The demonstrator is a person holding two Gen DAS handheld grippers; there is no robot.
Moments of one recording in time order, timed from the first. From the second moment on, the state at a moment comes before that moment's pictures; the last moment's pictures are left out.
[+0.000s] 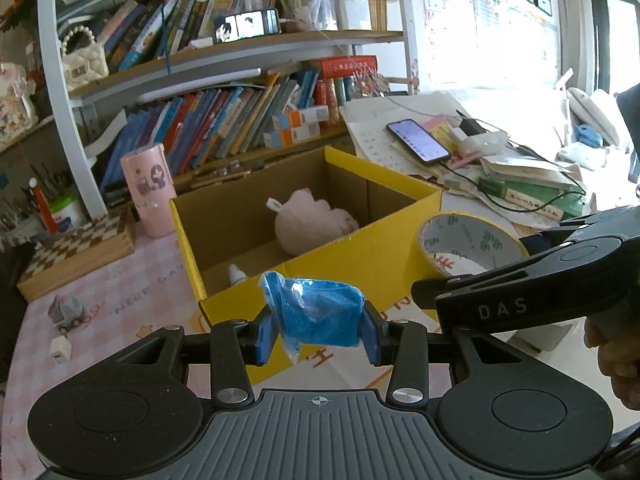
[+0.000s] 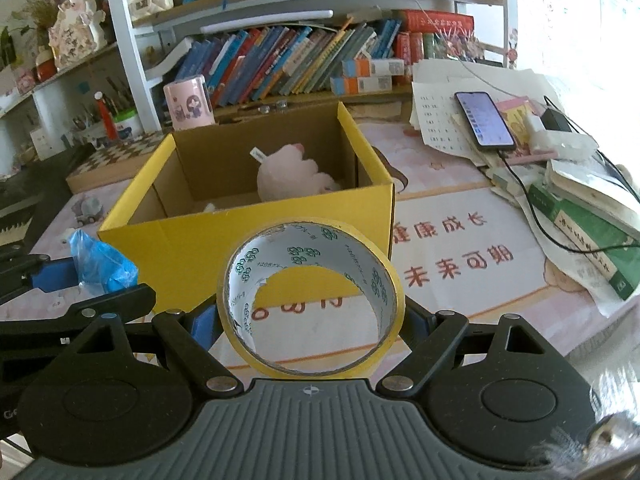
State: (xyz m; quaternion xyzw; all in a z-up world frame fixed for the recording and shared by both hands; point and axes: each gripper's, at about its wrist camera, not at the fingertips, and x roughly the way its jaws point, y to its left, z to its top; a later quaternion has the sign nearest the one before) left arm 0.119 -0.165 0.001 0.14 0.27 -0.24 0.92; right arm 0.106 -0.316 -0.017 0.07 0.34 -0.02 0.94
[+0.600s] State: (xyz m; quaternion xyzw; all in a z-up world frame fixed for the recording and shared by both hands) left arm 0.130 -0.179 0.011 0.13 0.25 -0.21 0.94; right arm 0.116 -0.336 -0.006 0.06 0.29 -0.01 0.95
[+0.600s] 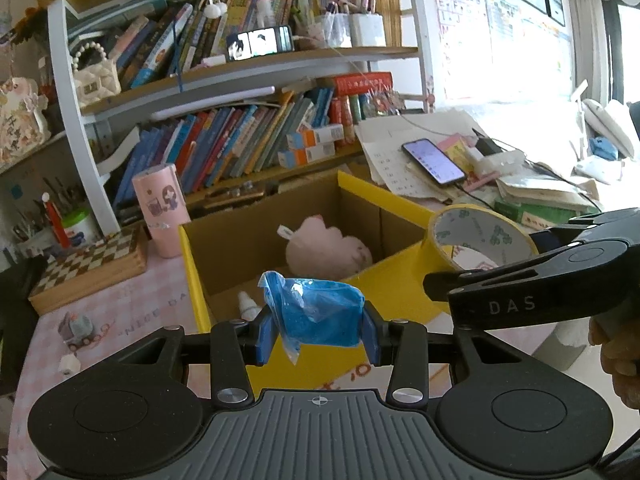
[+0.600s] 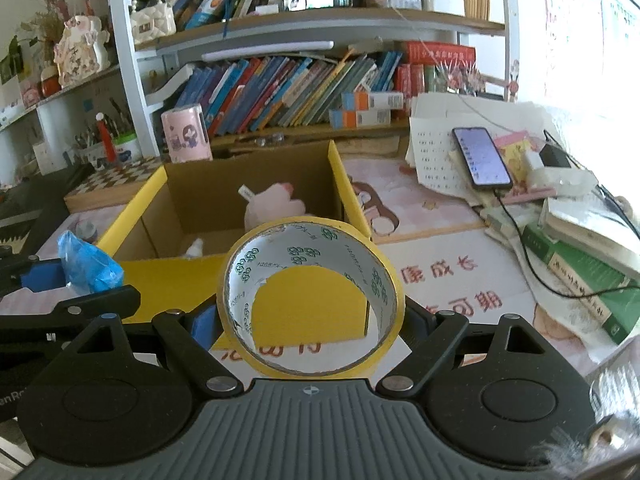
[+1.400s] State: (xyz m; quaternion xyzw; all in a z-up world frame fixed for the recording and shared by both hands) left arm 0.184 -0.180 0.028 0.13 0.21 -0.15 0.96; right arm 0.168 -0.358 0.026 0.02 0.23 0.00 0.97
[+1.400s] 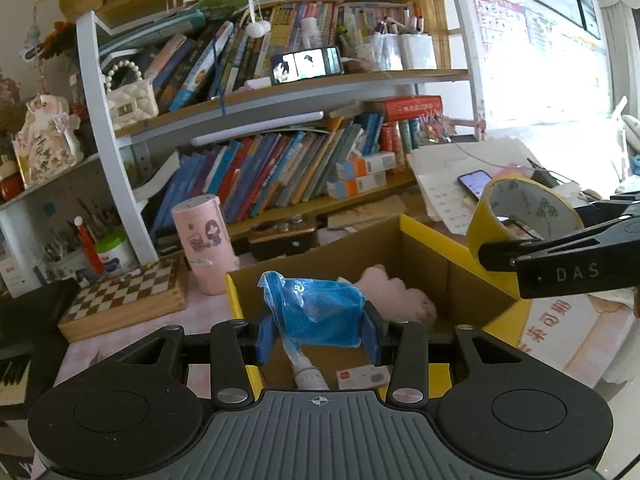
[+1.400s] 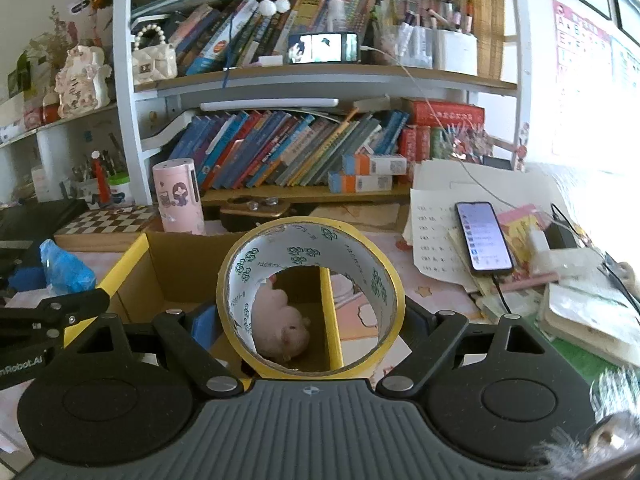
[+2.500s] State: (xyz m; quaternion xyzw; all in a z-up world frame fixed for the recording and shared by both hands) left arm 0.245 -0.206 -0.017 0.16 0.29 -0.15 0.93; right arm 0.247 -0.333 0.010 -0.04 0.26 0.07 0.96
